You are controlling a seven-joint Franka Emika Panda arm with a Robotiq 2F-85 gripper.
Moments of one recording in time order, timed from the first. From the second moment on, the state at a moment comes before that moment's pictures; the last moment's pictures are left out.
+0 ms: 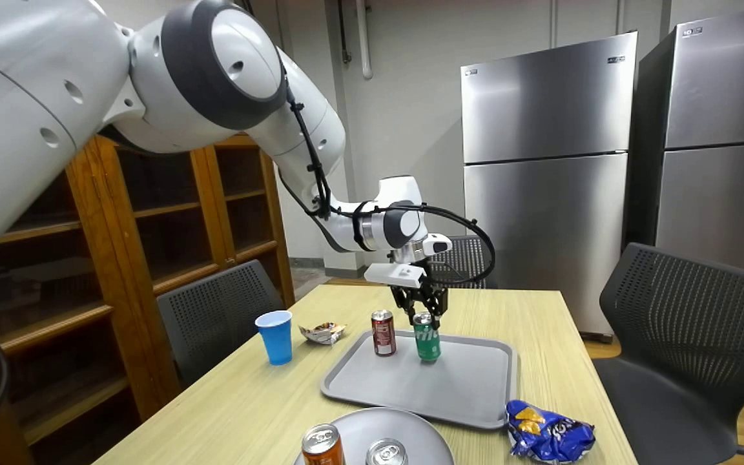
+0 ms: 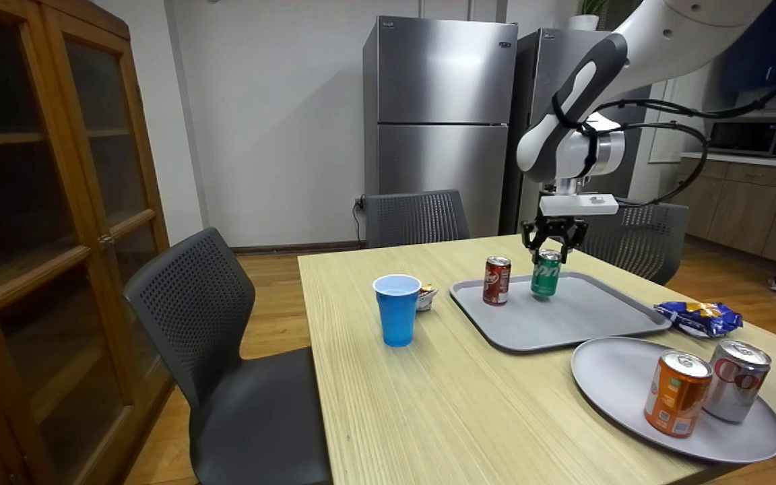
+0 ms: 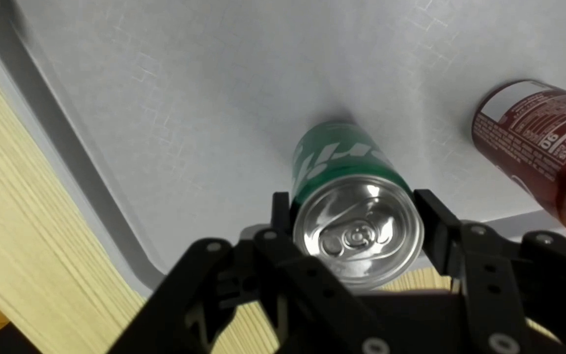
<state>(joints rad) -0.14 0.83 -0.14 -1.52 0.02 2.45 0.08</state>
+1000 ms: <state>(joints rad) -0.14 0.89 -0.14 -1.37 0.03 2.40 0.08</state>
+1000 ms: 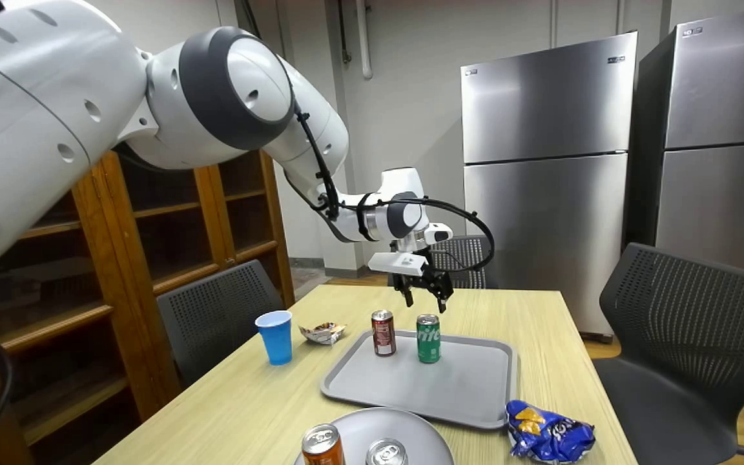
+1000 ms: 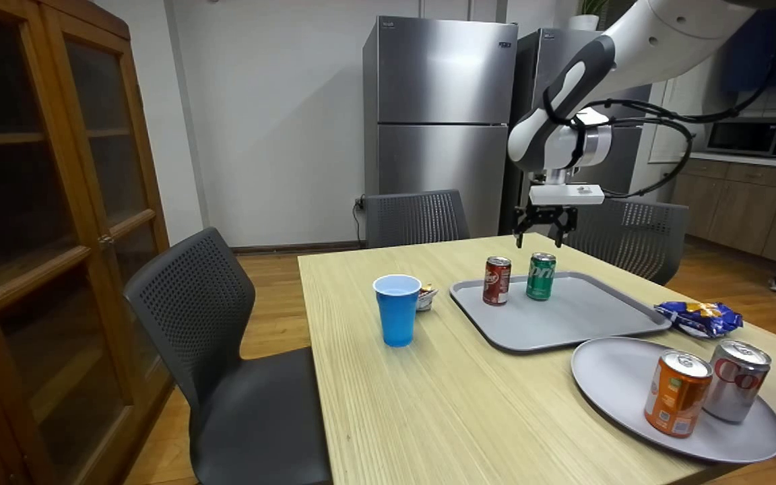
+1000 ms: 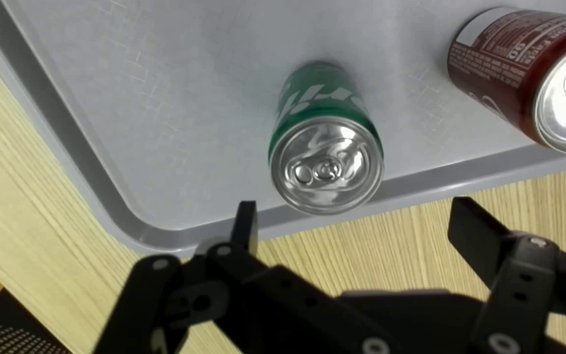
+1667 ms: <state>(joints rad) -0.14 0.78 -0.13 -1.50 0.03 2.45 -0.01</state>
